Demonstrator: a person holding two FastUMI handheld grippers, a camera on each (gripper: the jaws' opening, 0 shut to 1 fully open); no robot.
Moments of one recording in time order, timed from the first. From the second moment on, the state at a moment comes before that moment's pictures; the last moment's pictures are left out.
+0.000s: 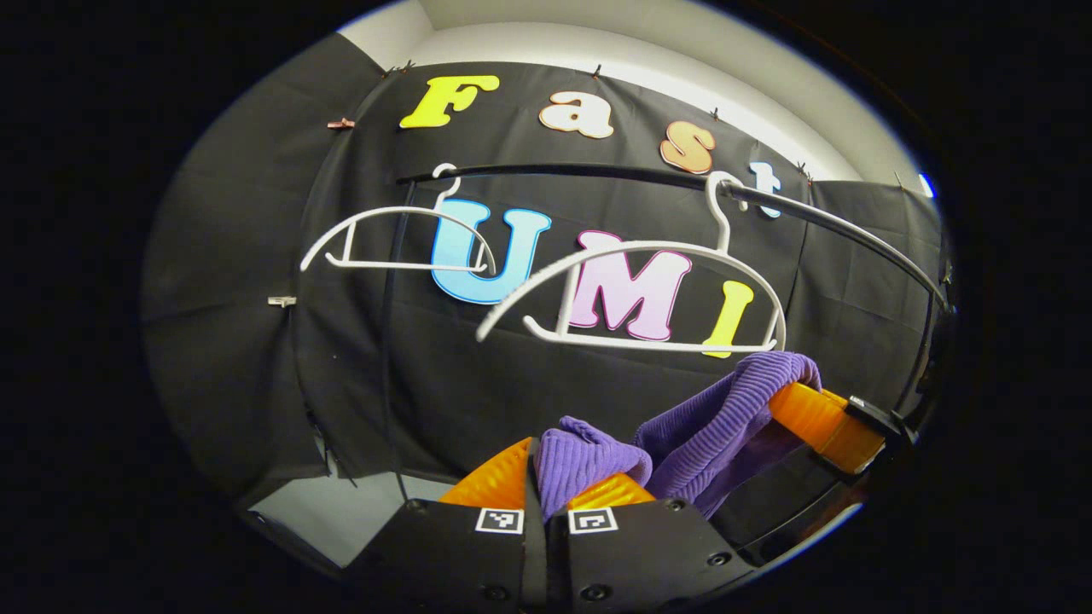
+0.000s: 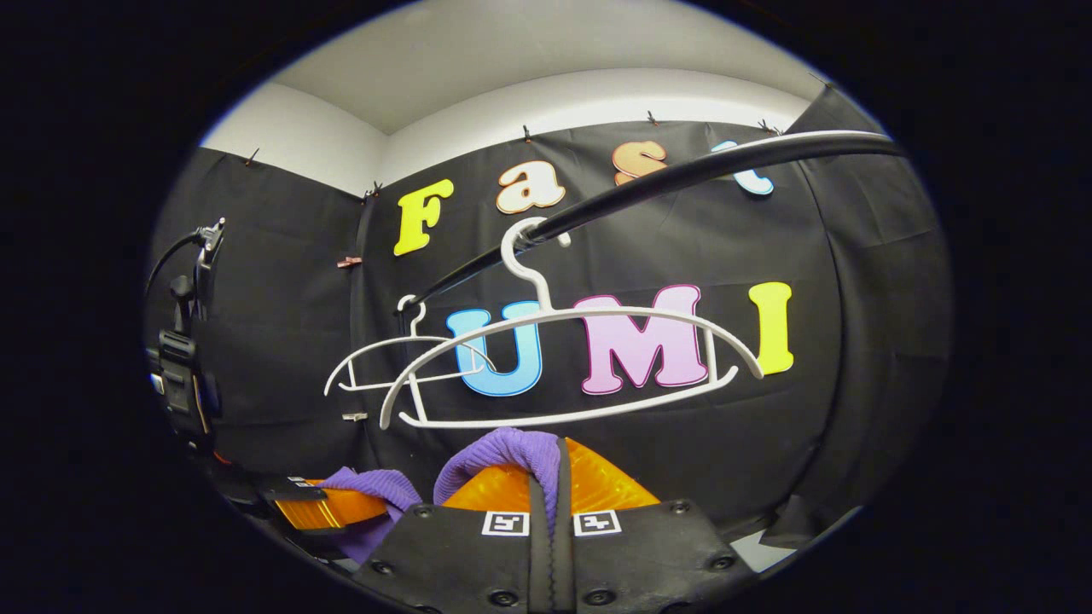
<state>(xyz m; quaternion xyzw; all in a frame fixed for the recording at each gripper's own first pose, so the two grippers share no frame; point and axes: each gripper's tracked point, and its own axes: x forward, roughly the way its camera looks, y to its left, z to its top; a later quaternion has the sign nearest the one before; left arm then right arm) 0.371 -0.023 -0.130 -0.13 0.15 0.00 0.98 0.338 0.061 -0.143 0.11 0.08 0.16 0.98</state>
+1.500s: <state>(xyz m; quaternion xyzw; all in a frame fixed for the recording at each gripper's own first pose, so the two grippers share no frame) 0.301 -0.084 -0.531 -0.07 0.53 0.03 0.85 0.199 0.007 -0.589 -0.02 0.54 0.16 0.83</state>
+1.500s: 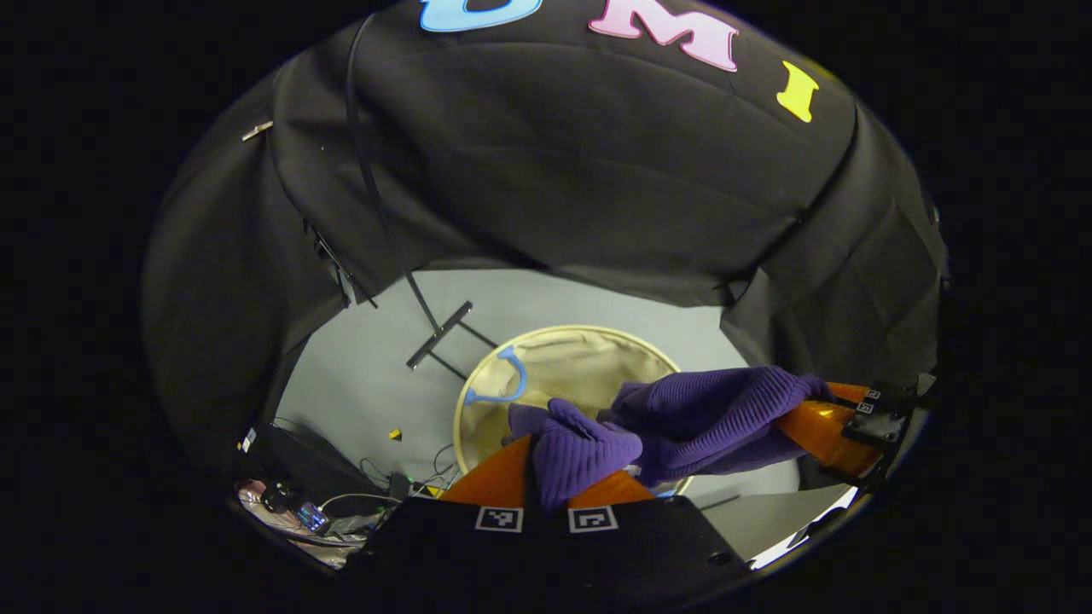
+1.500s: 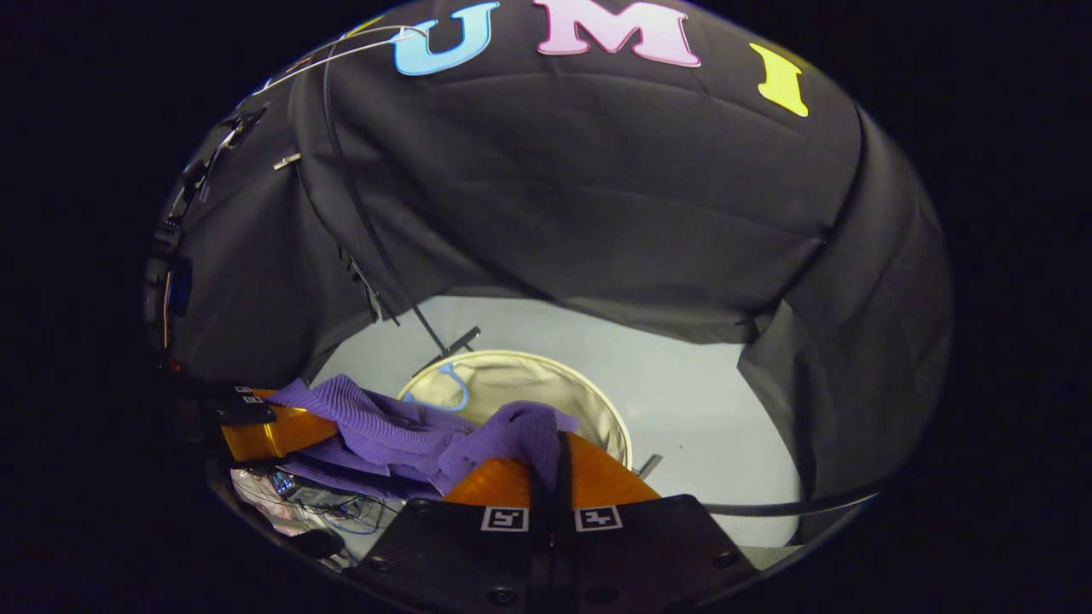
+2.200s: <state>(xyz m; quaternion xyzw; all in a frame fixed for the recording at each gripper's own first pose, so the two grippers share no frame) 0.299 -0.078 -0.515 -0.05 0.52 0.03 0.85 0.194 0.006 -0.578 -0.01 0.54 0.12 0.83</state>
